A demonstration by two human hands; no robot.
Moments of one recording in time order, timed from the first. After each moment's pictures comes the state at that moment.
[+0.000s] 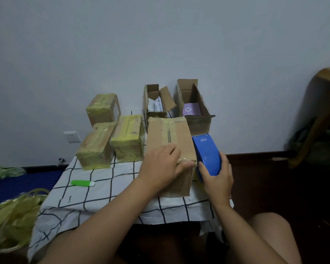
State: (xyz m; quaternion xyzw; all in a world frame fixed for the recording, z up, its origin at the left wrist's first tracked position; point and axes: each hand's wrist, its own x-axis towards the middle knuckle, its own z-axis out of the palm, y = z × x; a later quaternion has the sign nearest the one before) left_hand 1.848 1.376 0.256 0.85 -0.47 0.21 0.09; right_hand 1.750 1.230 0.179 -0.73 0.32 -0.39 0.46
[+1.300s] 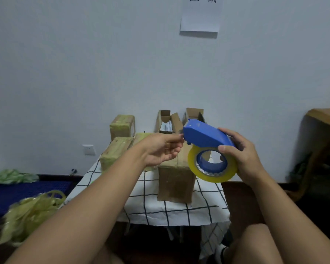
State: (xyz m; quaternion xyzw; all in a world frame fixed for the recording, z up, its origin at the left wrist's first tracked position) left_hand 1.807 1.428 0.385 0.62 -0.16 -0.36 0.68; right_hand 1.681 1.213 0.342 -0.74 -0.02 -0.29 0.61
